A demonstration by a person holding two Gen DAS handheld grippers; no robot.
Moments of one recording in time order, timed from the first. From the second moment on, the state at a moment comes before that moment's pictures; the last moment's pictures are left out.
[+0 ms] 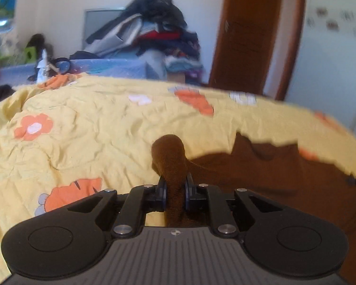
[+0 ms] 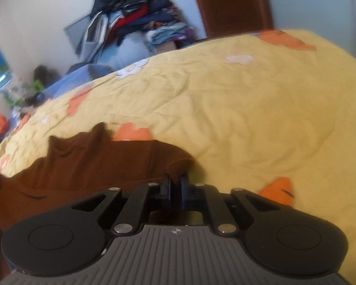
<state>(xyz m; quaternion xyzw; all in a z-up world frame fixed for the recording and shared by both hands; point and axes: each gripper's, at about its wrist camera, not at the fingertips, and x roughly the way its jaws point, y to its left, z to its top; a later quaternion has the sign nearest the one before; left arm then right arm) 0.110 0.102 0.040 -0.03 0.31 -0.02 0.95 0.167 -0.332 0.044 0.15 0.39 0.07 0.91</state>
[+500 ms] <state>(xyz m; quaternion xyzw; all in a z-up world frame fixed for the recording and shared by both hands) 0.028 0.133 0.014 -0.20 0.35 -0.07 0.91 0.078 -0.323 0.052 0.14 0.42 0.16 0.88</state>
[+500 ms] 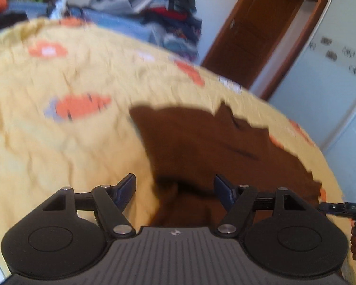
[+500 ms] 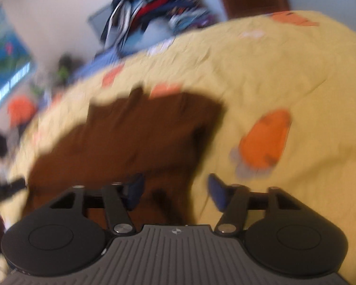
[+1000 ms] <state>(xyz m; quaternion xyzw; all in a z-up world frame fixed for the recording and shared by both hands) -0.014 0.146 0.006 -0.25 0.37 -0.08 0.89 0.031 -0.348 0.049 0.25 0.41 0.15 0.87</state>
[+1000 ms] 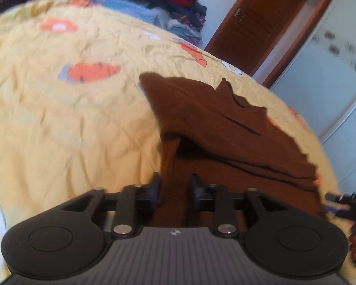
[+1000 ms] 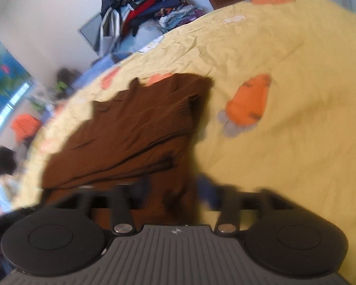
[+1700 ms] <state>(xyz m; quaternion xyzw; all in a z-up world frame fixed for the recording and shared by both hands) -0.102 0.215 0.003 -0.33 0.40 -0.08 0.85 -0.077 -0.385 0.022 0.35 0.45 0.17 0.81</state>
